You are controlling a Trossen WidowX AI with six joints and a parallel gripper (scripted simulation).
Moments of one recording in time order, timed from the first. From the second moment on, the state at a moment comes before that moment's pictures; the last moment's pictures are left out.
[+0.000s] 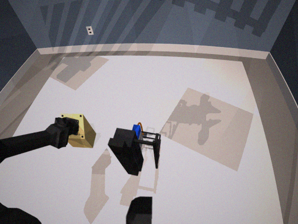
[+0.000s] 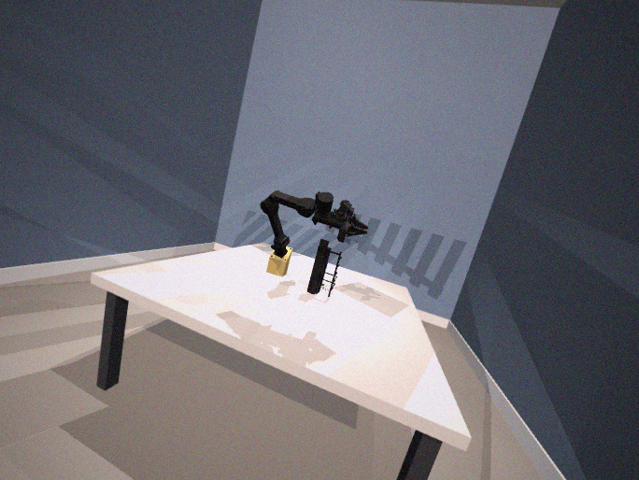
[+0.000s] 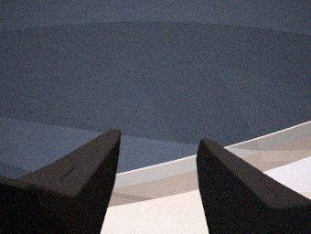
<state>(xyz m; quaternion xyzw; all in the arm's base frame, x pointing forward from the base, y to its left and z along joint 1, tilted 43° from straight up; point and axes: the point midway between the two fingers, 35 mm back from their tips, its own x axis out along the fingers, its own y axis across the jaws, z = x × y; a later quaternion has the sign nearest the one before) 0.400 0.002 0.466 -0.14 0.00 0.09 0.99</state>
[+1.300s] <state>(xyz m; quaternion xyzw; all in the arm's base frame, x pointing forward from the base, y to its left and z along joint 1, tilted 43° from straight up) 0.269 0.118 0.026 -0.68 0.60 0.26 0.34</state>
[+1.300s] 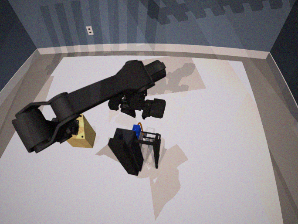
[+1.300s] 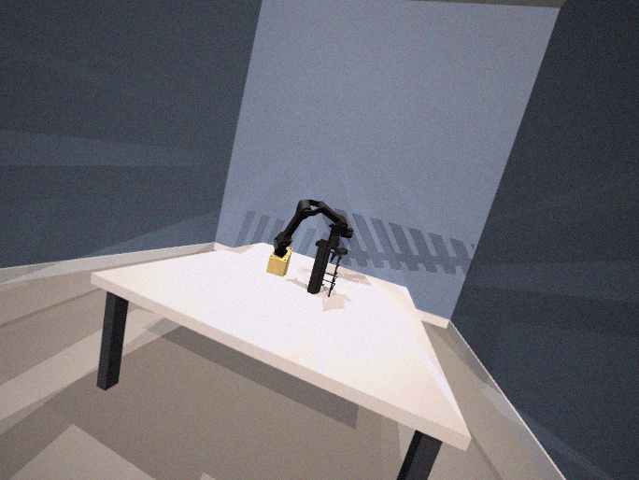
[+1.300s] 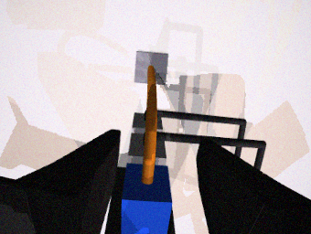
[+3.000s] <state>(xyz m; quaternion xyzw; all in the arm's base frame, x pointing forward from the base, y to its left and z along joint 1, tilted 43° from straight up) 0.267 0.078 0.045 -0.69 0.60 0.26 0.32</state>
